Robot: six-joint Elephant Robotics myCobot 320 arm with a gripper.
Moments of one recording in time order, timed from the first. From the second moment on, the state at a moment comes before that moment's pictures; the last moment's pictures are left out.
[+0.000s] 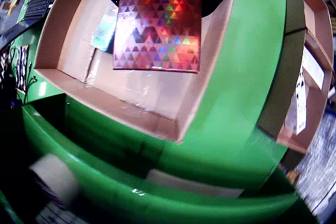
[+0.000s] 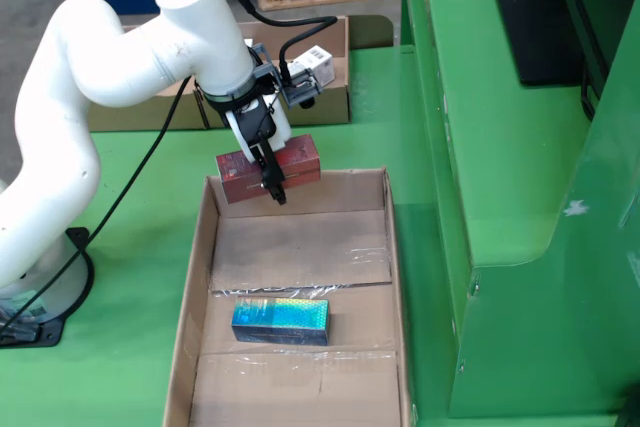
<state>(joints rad) 0.41 -0.97 0.33 -0.70 1.55 0.08</state>
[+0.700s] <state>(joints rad) 0.69 -0.98 0.65 -0.87 1.53 0.09</state>
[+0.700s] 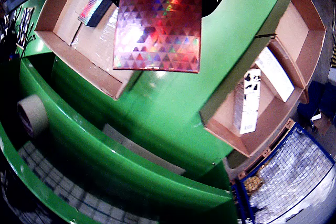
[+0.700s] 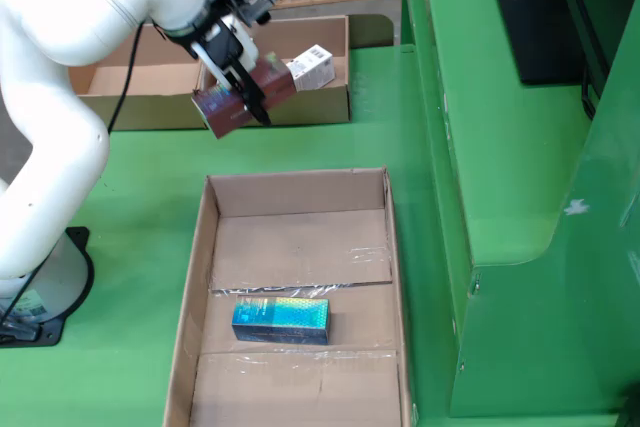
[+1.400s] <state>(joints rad) 1.00 -0.88 0.92 -1.09 1.46 0.17</state>
